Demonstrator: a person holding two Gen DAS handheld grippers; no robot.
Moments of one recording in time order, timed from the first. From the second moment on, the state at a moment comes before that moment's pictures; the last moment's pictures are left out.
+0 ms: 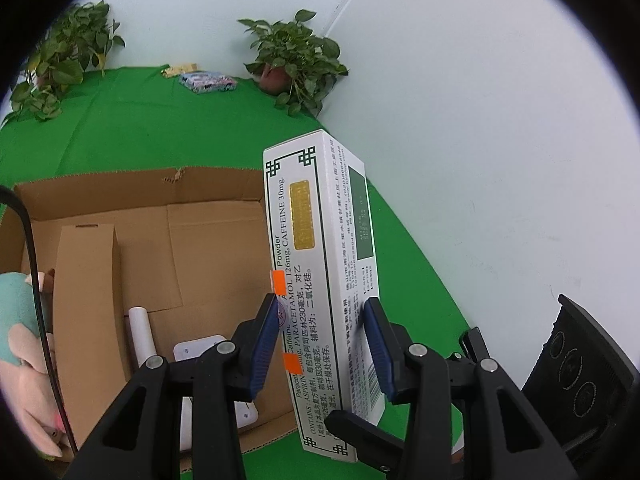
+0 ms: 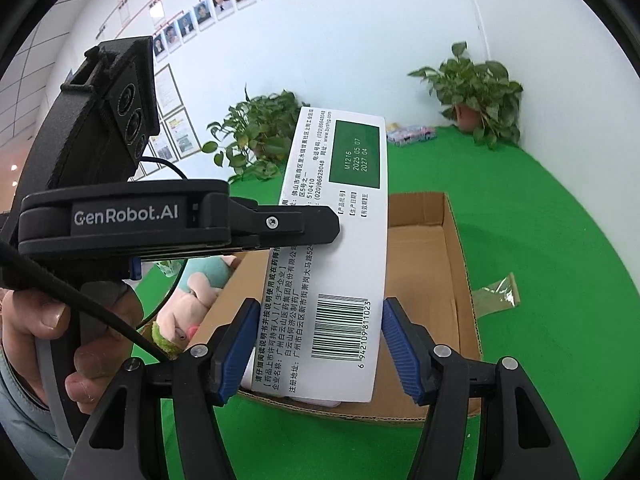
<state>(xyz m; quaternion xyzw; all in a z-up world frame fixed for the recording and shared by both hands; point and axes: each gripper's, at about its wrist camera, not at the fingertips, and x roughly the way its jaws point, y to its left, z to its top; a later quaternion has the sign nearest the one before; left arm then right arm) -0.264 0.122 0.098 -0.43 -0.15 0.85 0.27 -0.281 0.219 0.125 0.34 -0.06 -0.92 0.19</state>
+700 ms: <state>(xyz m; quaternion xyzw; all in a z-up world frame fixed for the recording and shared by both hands) -0.313 0.141 -0.018 -0.53 -0.18 0.79 0.24 -0.337 0.238 0.011 0.48 -0.05 -0.85 0.19</state>
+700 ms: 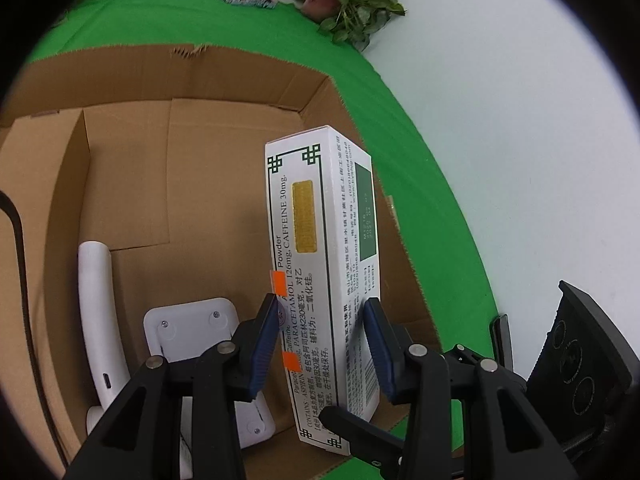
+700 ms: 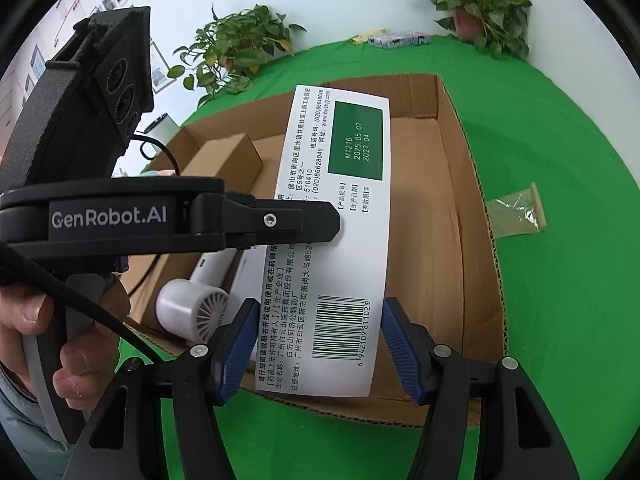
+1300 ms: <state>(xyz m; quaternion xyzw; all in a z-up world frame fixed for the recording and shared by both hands) -0.317 0.141 -0.033 -0.55 -0.15 0.80 0.20 -0.354 0.226 -0.022 0.52 -0.03 -0.84 0.16</state>
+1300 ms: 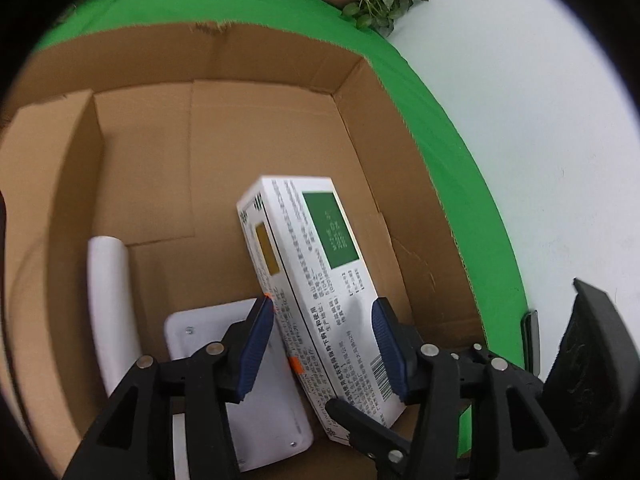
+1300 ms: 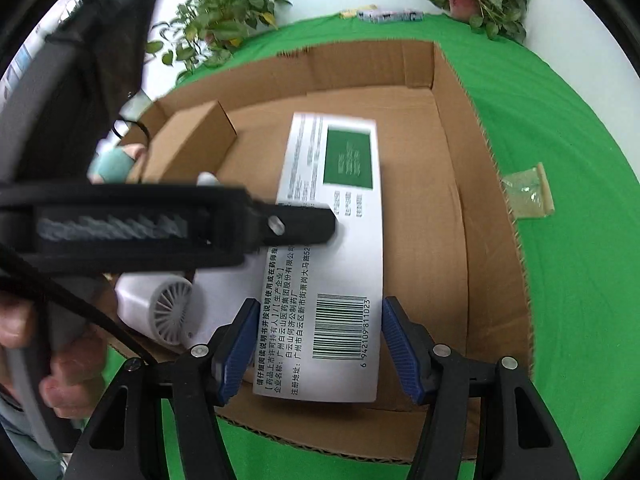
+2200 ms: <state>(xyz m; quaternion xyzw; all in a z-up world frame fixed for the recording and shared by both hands) -0.154 0.019 0.050 -0.26 0.01 0.97 -0.03 -0.272 0.210 0.023 0.35 -0.07 -0.93 0.13</state>
